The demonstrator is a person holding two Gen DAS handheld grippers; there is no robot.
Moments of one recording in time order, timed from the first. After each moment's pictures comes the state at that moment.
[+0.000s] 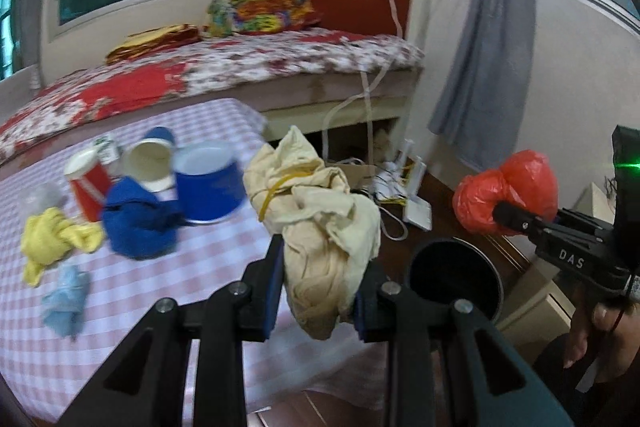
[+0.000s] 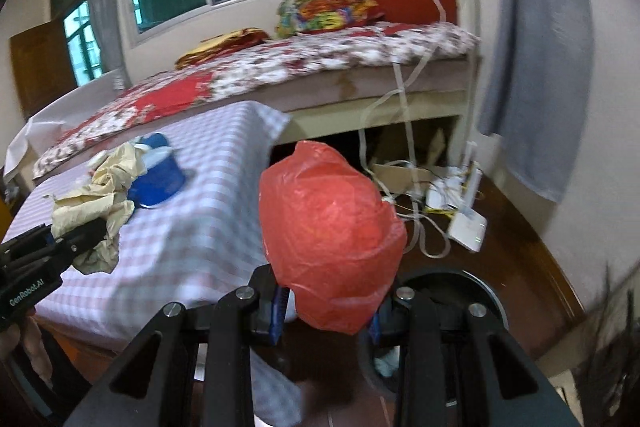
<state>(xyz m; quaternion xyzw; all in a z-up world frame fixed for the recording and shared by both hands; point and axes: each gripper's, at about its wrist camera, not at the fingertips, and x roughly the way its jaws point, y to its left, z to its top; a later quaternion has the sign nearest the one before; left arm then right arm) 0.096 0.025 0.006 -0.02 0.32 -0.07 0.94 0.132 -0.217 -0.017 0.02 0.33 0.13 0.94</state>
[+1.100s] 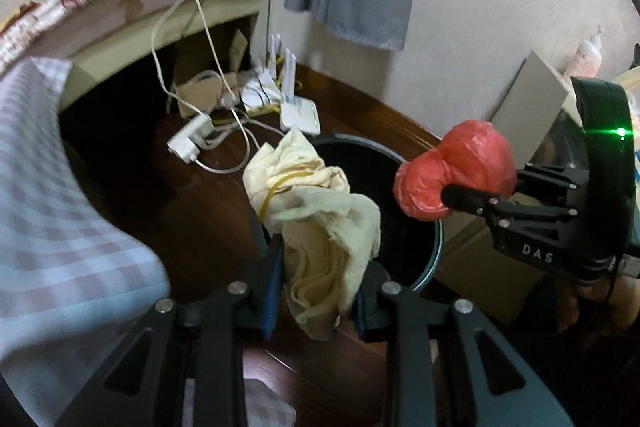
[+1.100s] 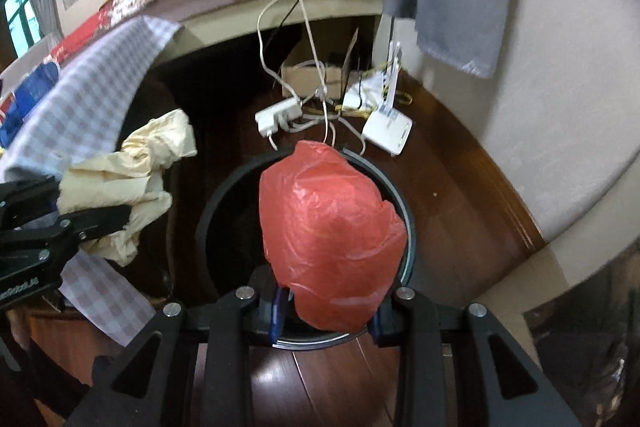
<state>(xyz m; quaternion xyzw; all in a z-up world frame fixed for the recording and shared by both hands) 0.155 -0.139 -0.111 0.06 0.45 -0.27 0.85 0.149 -0.343 -0.152 0.00 0.46 0.06 0.89</state>
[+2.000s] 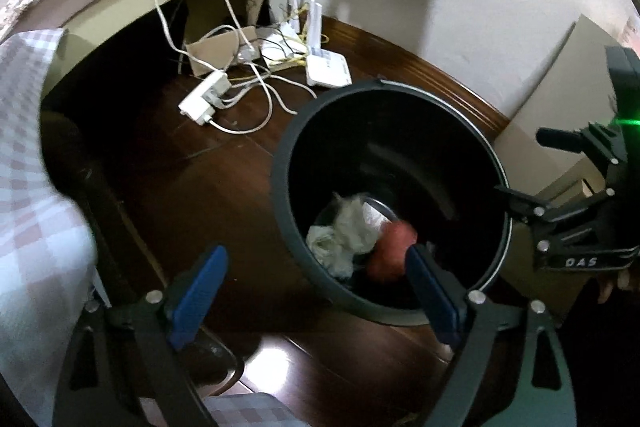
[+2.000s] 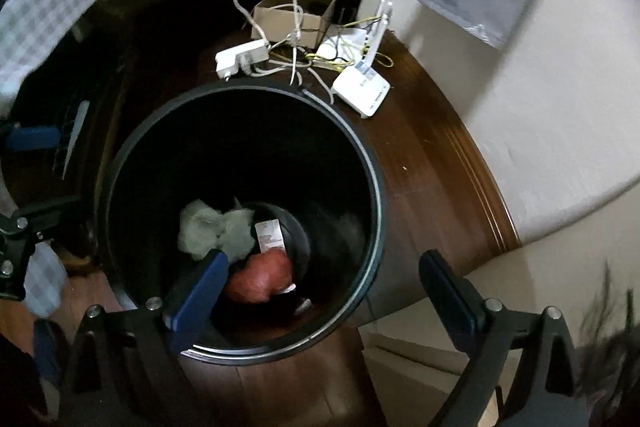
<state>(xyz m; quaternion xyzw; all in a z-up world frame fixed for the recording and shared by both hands) 0.182 -0.150 -0.157 0.10 0.50 -0.21 0.83 0.178 -0.362 -0.198 -0.07 0.51 0.00 0.86</state>
